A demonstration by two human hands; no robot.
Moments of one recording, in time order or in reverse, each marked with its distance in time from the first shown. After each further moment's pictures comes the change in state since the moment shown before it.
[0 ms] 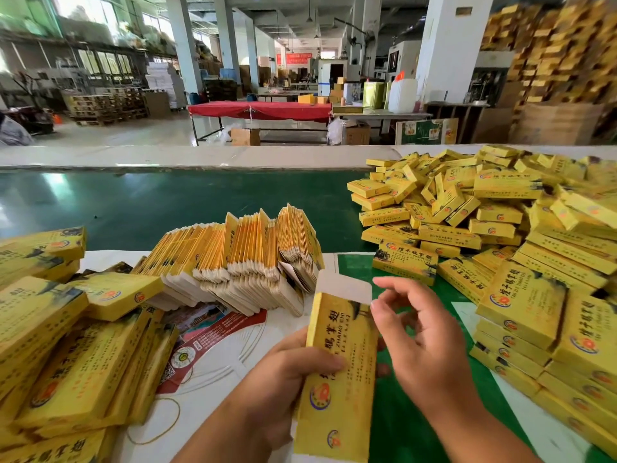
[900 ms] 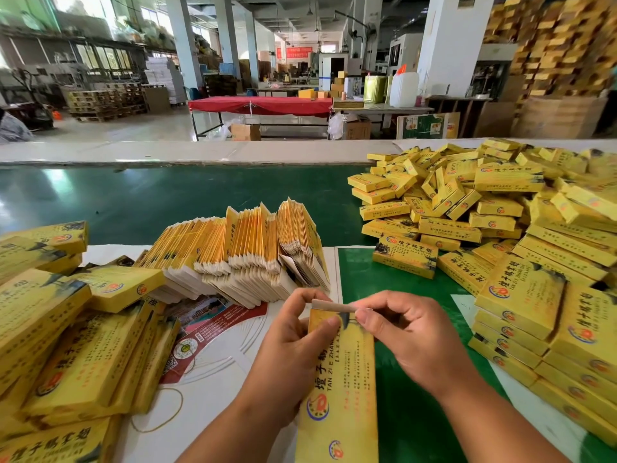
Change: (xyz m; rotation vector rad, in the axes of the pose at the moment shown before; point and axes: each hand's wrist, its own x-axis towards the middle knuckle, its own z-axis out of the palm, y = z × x) left_hand 0.011 -0.008 -0.002 0.288 0.324 0.273; right_hand 0.007 0.018 -0.010 0.148 -0.349 0.177
